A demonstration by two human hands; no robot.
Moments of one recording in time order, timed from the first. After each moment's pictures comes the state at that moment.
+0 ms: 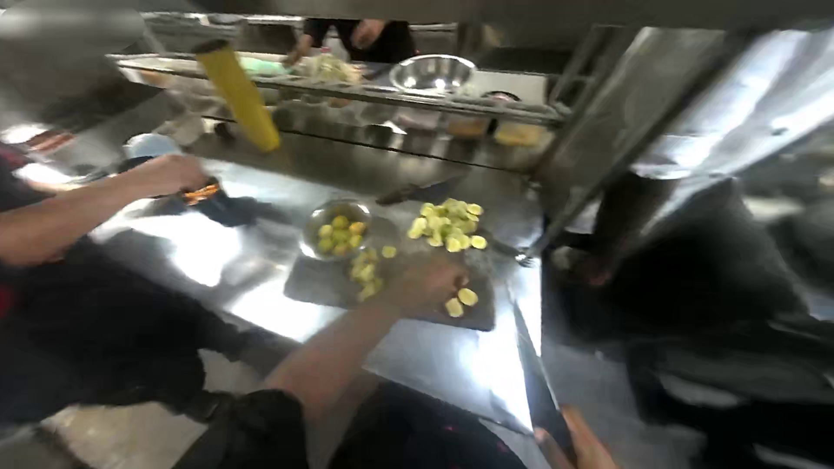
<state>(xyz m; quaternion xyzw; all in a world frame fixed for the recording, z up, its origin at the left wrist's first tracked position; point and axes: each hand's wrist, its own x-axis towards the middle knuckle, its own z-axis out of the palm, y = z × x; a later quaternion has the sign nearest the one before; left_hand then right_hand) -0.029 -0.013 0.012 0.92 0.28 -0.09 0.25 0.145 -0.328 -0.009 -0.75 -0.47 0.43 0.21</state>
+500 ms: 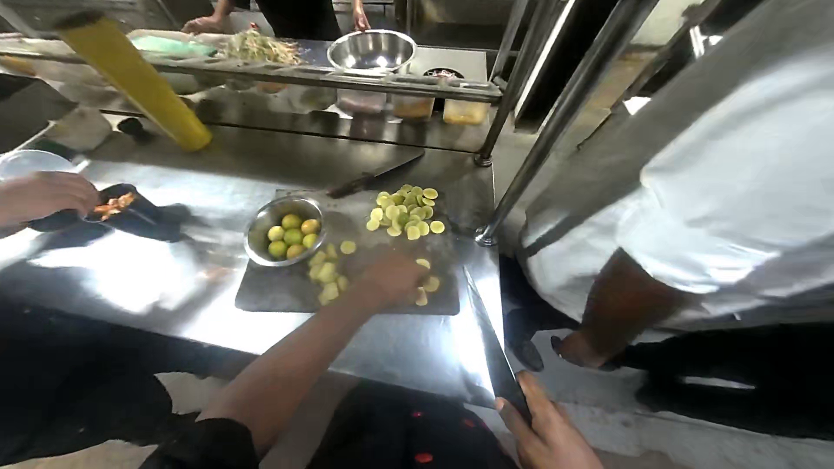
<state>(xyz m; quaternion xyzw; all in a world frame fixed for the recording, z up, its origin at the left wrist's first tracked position) -0.028 -0.015 0.001 0.93 0.26 -0.15 0.21 0.139 -0.320 -0.009 -0.77 -0.45 0.41 0.18</state>
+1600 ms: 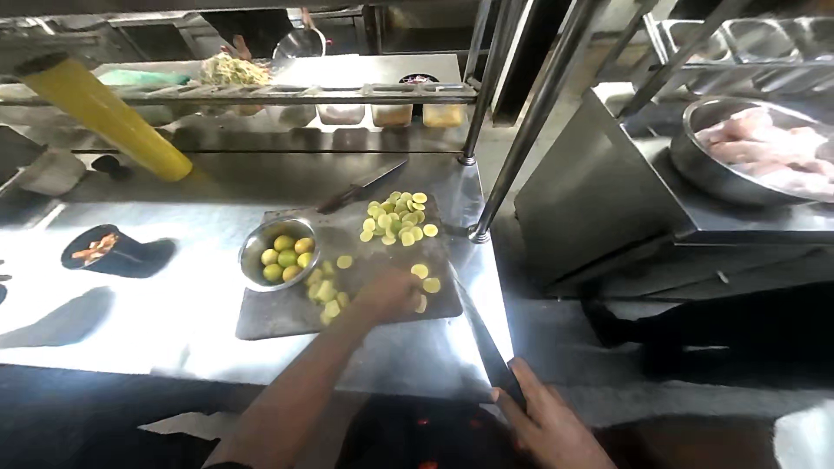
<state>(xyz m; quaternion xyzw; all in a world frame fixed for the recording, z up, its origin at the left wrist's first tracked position) -0.045 -0.019 0.000 0.93 0.26 -0.08 0.25 0.118 -0.301 -0.004 -0.78 -0.44 0.41 0.17</state>
